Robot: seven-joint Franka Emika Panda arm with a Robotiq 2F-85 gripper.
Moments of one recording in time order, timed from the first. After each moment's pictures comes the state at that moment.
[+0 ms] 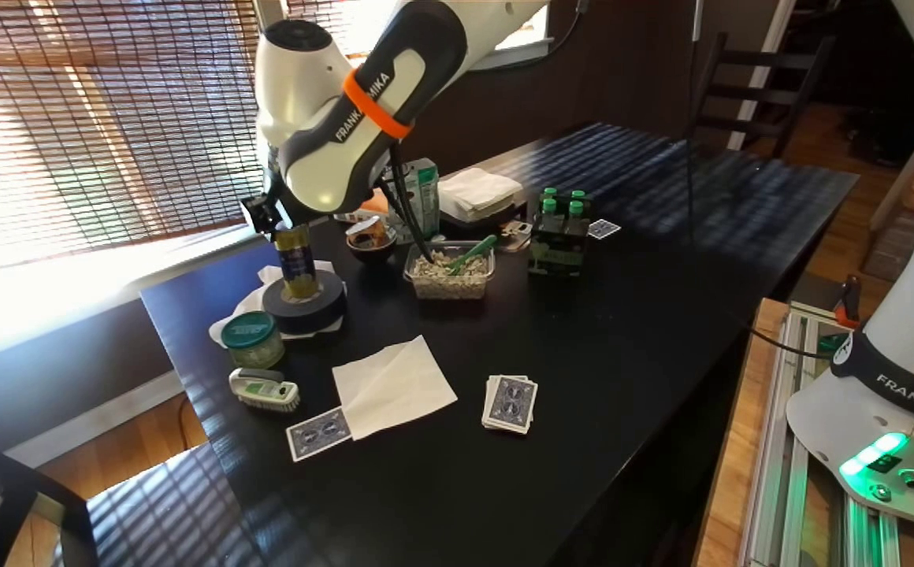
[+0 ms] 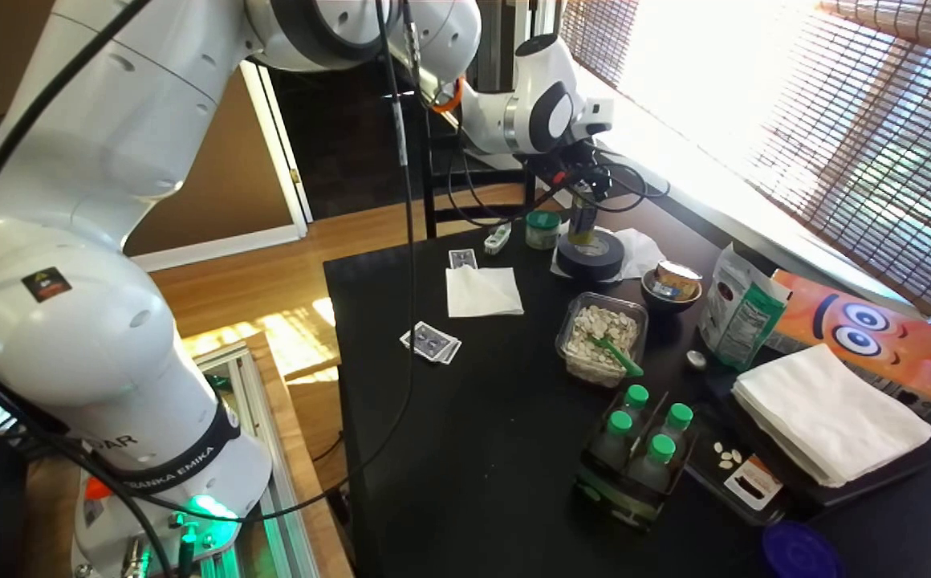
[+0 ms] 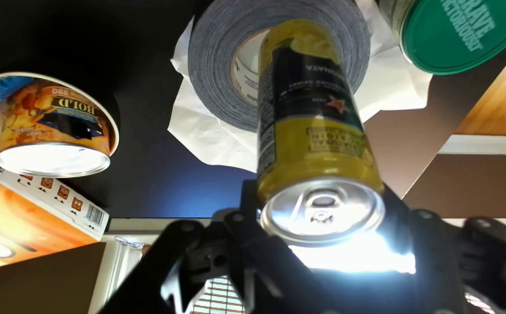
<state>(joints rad) 0.39 0.81 -0.21 -1.49 -0.14 2.81 0.54</state>
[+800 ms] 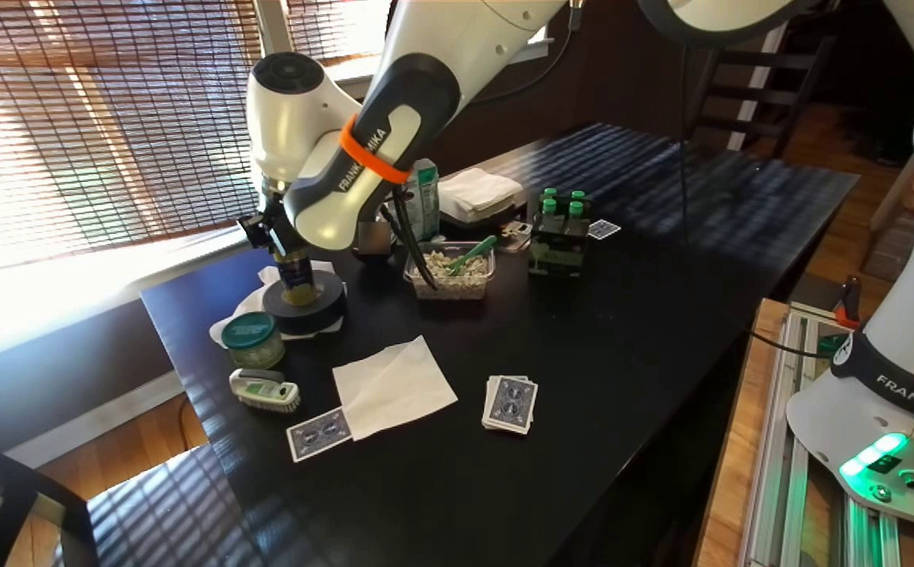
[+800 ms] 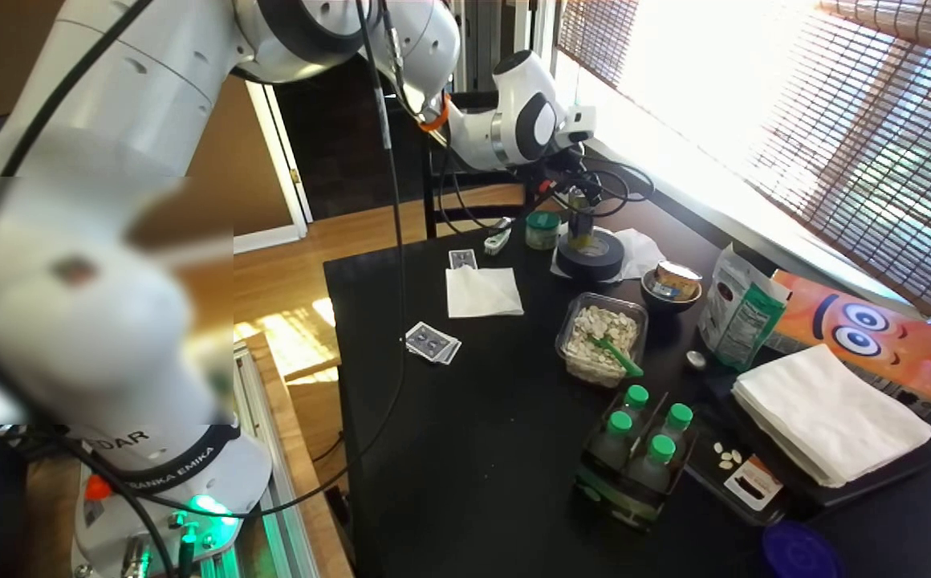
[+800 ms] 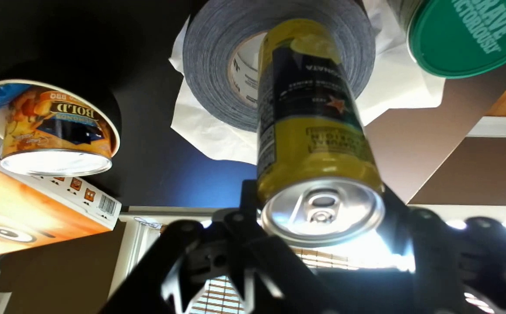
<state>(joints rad) 0.56 0.86 -0.39 -1.51 -0.14 2.88 0.68</state>
